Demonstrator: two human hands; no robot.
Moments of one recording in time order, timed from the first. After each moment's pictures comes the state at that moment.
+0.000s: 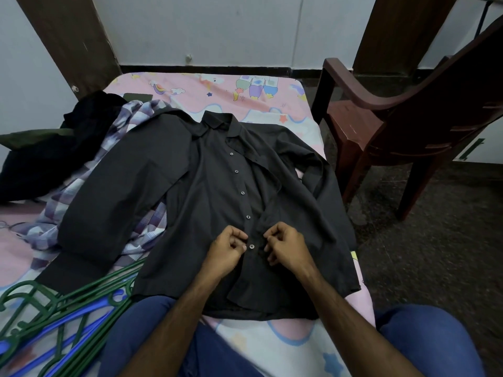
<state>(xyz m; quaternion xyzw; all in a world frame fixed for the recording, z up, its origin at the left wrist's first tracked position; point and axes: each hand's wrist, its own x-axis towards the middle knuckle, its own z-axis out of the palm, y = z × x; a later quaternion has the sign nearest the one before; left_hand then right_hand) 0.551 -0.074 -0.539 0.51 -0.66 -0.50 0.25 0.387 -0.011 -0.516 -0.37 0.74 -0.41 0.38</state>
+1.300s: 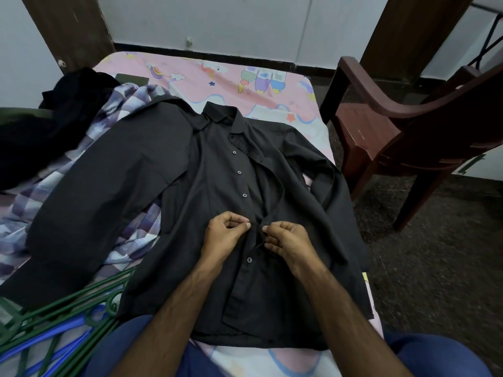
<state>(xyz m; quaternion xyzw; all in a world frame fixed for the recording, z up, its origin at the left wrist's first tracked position) 0.522 -0.134 -0.541 0.52 -0.53 -0.57 0.36 0.385 -0.059 -0.504 -0.19 0.65 -0.52 0.53</state>
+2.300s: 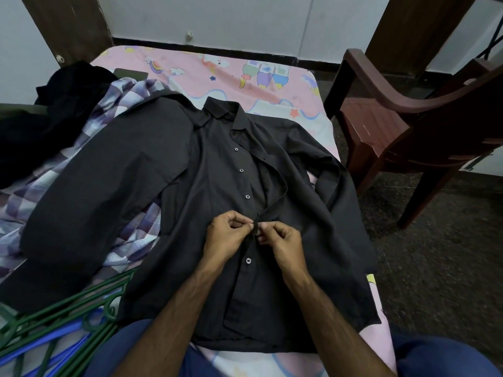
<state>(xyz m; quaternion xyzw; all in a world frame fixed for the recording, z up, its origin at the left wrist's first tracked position) 0.523 -0.134 -0.534 0.53 -0.58 -0.52 0.33 0.398 -0.066 -0.547 -0.30 0.64 -0.57 0.41</state>
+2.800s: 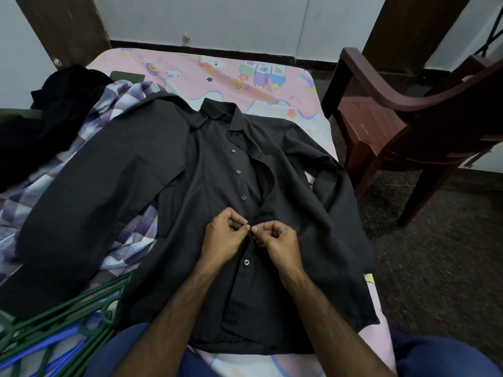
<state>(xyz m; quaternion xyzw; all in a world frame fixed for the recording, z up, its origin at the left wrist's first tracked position) 0.526 -0.139 -0.542 0.53 -0.64 -0.46 0.32 0.398 -0.072 -0.550 -0.28 0.67 -0.55 0.41</state>
